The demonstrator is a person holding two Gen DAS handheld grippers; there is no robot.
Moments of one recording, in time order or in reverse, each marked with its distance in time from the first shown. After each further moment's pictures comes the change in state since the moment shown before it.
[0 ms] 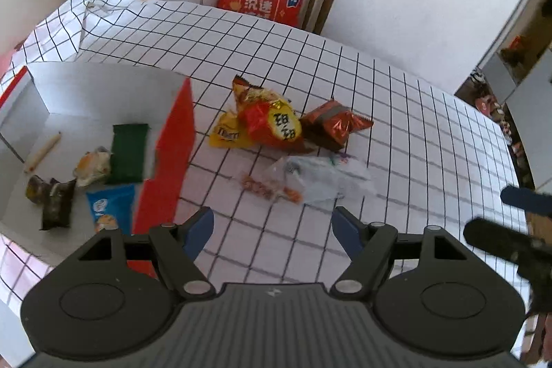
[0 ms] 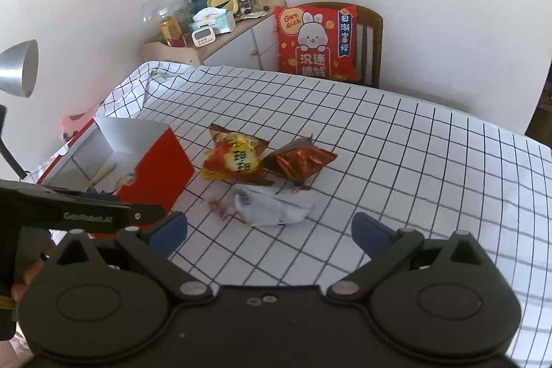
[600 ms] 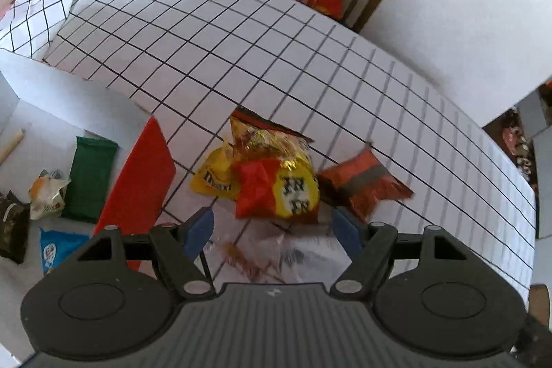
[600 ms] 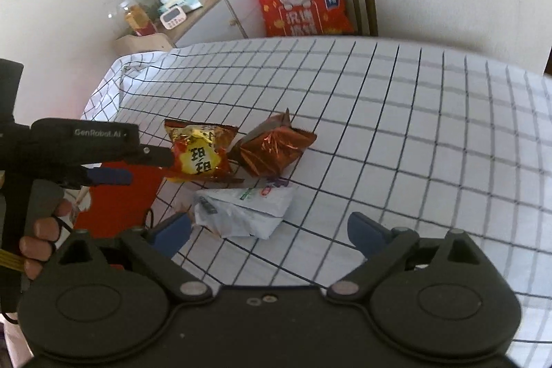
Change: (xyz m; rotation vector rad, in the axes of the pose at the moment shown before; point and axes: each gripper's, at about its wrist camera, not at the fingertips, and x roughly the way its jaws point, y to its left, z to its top) left arm 0.105 0.008 0.089 -0.184 0.125 0.053; right arm 0.093 -0.058 0.016 0.192 0.142 0.094
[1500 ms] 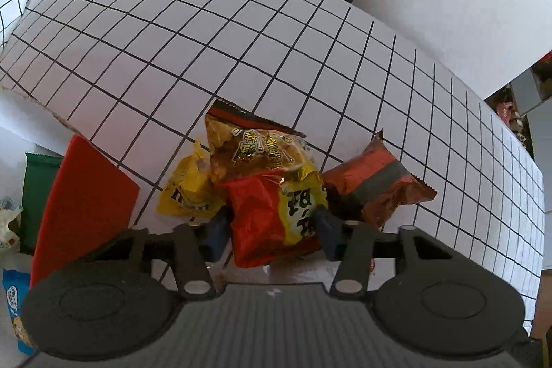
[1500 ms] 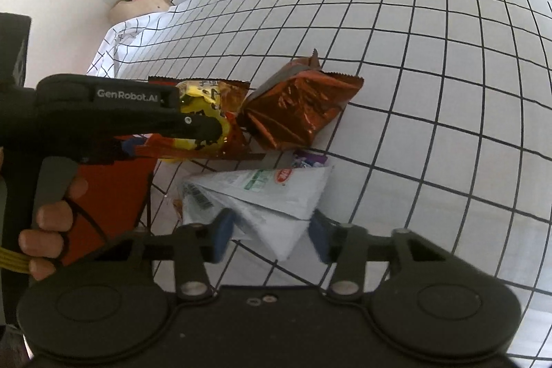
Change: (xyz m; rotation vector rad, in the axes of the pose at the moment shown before) left arm 0.052 0.000 0.013 0.054 0.067 -0.045; right arm 0.076 0.001 0.001 0.053 0.128 0.069
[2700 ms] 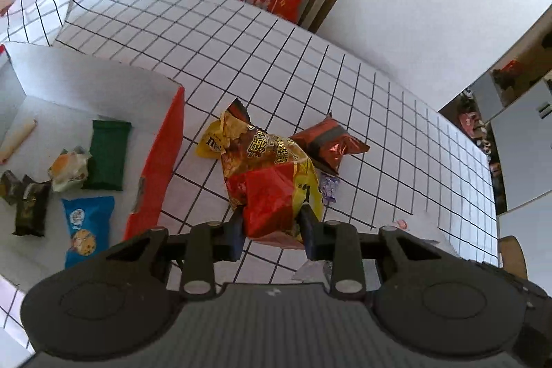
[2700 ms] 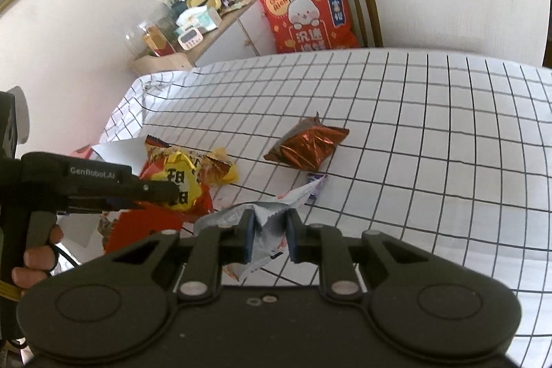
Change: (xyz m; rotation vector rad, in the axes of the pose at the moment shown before) left arm -0.137 0.033 -0.078 0.042 -0.112 -0.112; right arm -0.116 0.047 -0.054 -0.048 -0.256 -0.054
